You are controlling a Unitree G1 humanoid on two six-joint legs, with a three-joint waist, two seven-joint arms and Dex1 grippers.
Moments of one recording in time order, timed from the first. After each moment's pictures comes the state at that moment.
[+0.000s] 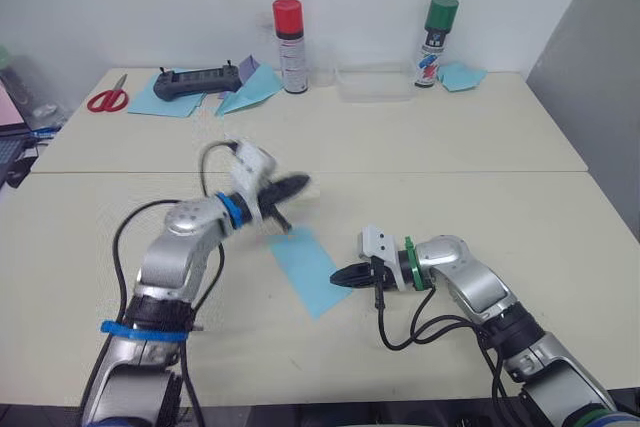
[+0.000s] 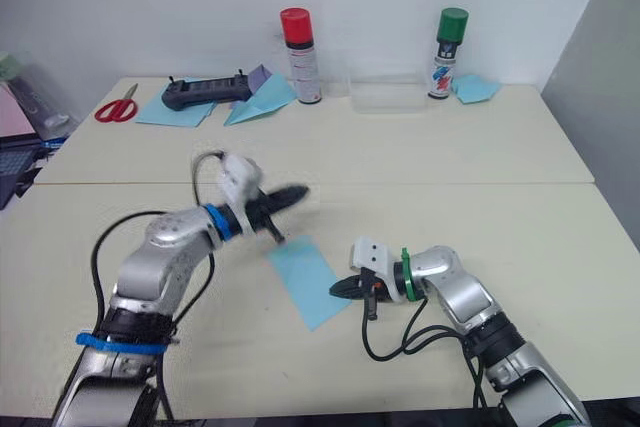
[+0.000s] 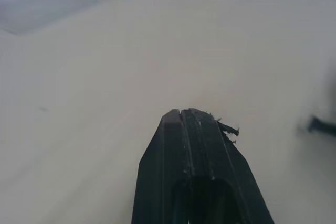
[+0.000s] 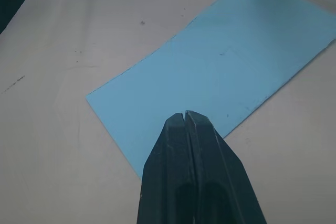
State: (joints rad) left arm -0.39 0.49 -0.15 -0.01 -0.28 0.41 -0.78; right arm -0.46 -0.37 0.46 0.14 0.13 0.30 1.11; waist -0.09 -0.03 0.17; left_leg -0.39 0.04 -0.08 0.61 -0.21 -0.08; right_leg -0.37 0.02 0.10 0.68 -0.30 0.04
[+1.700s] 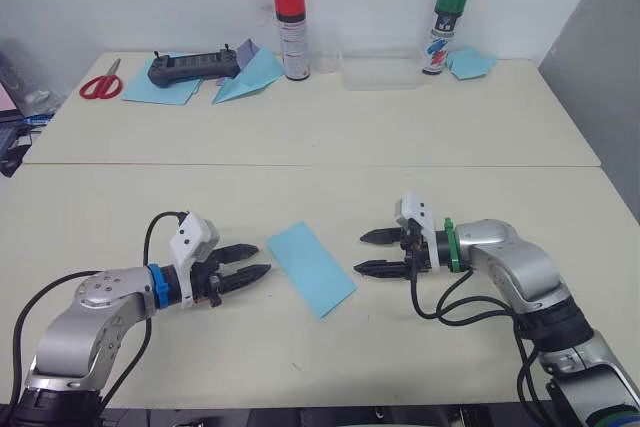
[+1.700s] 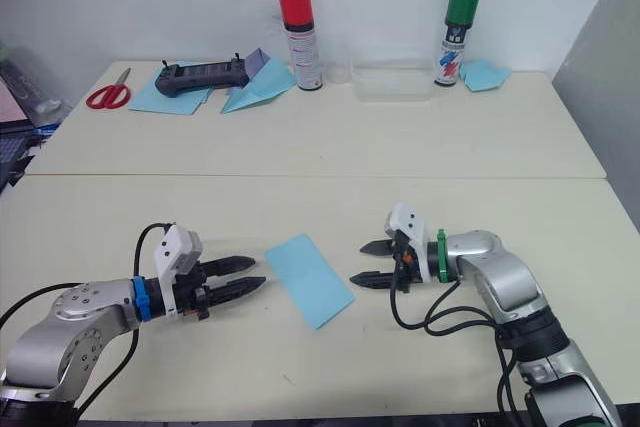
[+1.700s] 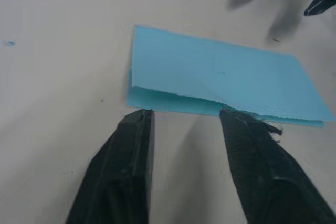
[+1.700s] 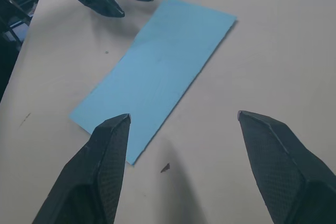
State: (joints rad) left arm 0.03 0.75 0.16 -0.25 -0.50 0.50 -0.99; right arm -0.45 -0.51 0.26 -0.10 0.34 0.66 1.08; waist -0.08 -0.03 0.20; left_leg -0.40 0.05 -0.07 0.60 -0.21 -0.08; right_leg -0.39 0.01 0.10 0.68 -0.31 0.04
